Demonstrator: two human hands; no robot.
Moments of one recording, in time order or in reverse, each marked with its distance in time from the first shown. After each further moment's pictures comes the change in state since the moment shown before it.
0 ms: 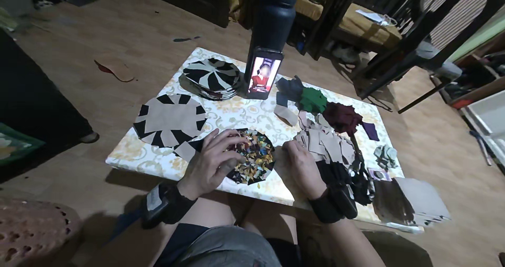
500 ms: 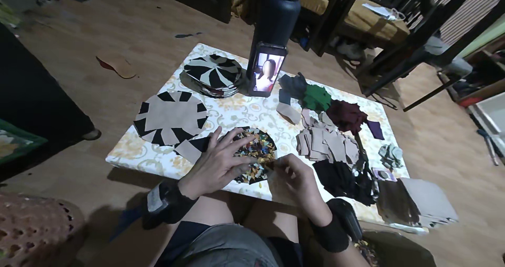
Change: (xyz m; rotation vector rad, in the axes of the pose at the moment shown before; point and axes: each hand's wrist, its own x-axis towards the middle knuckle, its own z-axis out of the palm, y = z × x) left_hand 0.005 0.002 0.004 0.138 -0.219 0.002; right_hand -0.029 -0.029 -0.001 0.429 0.009 0.037
